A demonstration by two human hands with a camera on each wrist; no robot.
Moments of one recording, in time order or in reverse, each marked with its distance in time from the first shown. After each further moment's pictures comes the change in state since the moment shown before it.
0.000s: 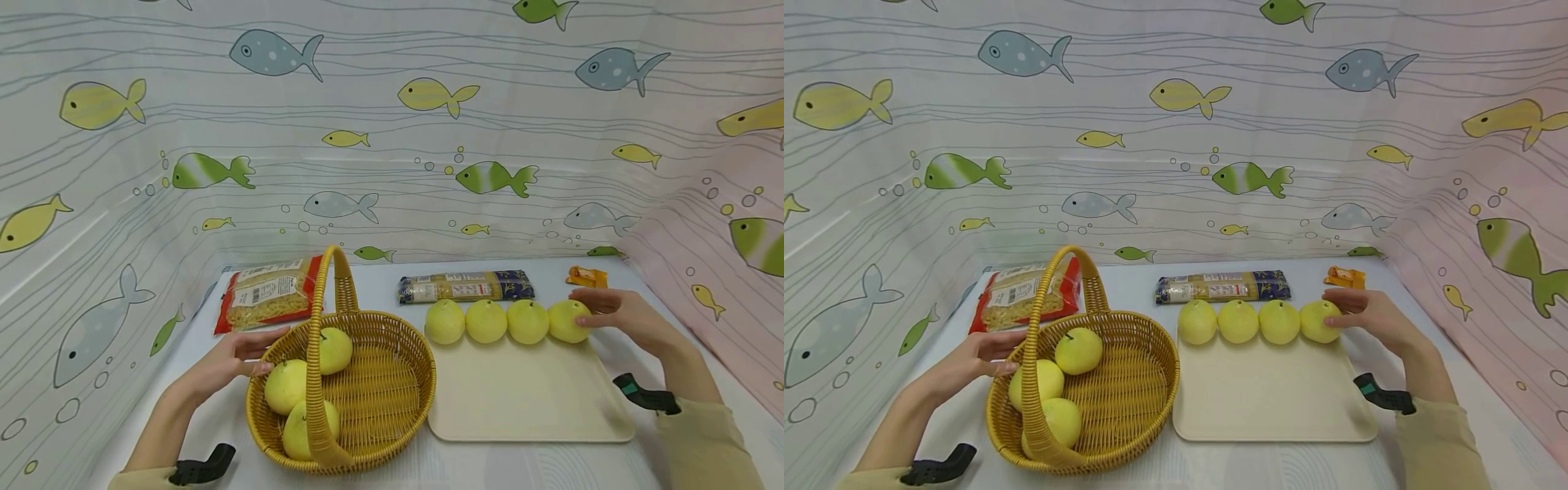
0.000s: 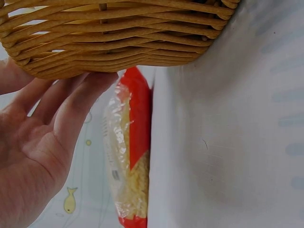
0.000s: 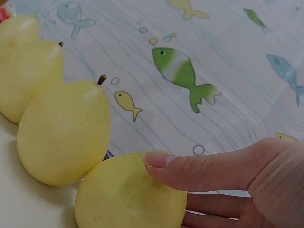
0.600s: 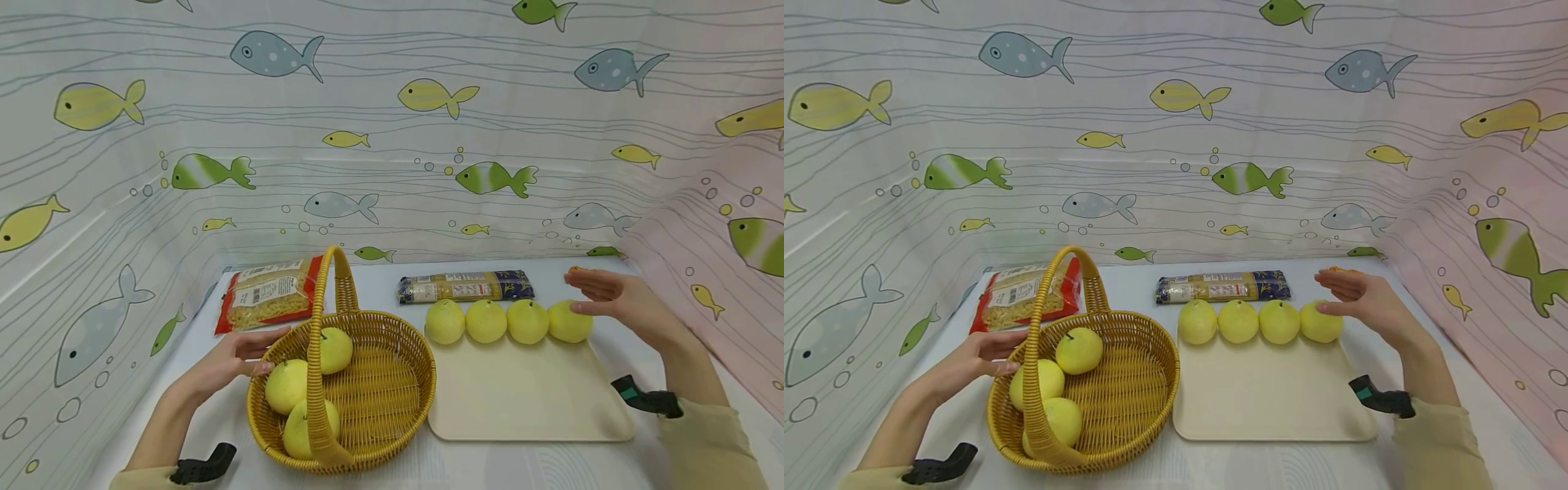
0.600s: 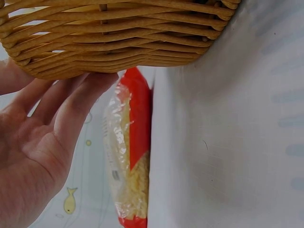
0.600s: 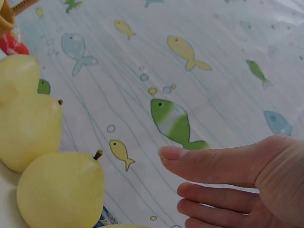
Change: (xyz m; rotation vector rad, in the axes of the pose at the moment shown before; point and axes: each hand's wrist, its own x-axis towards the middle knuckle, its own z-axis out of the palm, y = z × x) left_hand 0.000 0.000 0.000 0.025 0.004 0.012; right_hand -0.010 -0.044 -0.002 0.041 0.101 -0.092
